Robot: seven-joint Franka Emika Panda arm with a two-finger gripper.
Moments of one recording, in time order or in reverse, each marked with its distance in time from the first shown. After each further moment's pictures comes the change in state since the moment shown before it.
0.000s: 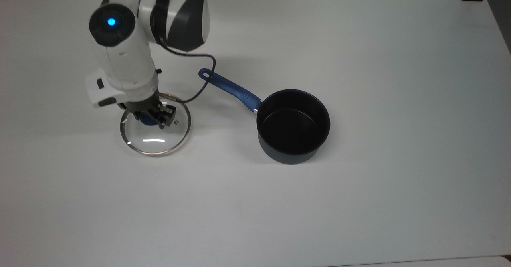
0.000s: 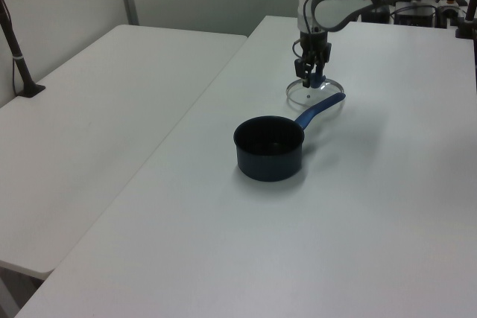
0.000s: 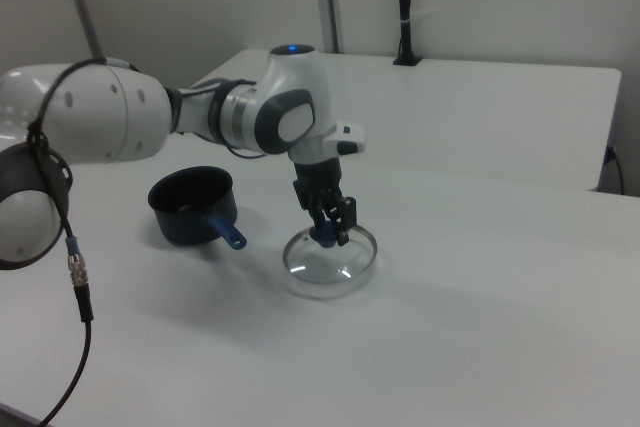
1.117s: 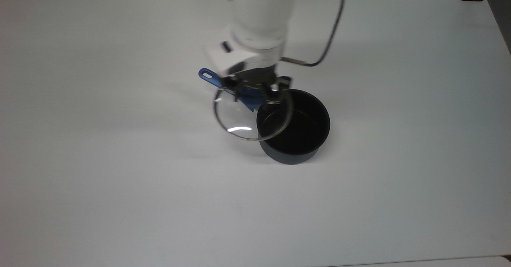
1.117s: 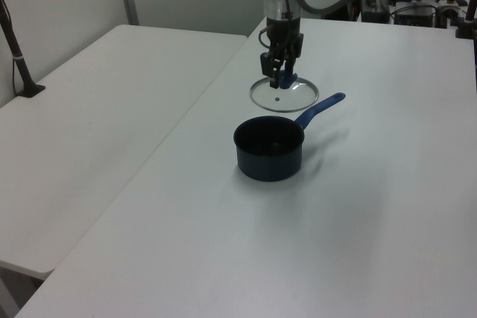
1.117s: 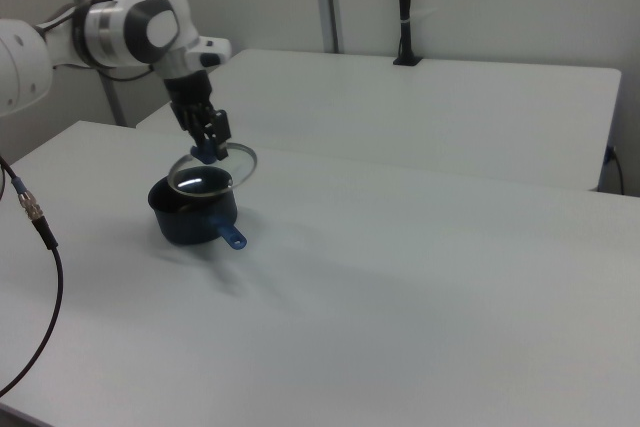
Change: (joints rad) arm 0.462 -0.056 -0.142 0.204 0.069 -0.227 0.205
